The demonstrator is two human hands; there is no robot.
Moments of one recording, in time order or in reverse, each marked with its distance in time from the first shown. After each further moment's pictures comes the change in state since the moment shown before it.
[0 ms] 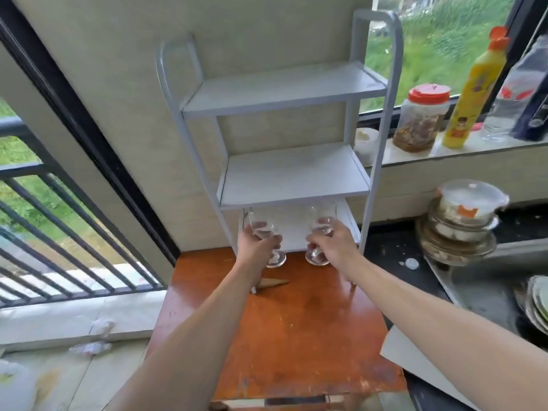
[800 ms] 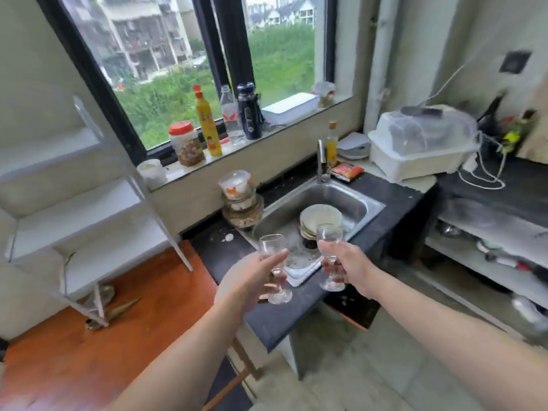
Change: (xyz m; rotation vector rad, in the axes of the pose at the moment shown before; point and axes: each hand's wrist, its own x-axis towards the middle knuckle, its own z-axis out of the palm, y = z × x) left_hand -0.349 0.005 0.234 0.192 -0.929 -0.136; right_hand -0.397 0.042 -0.319 0.299 0.478 0.204
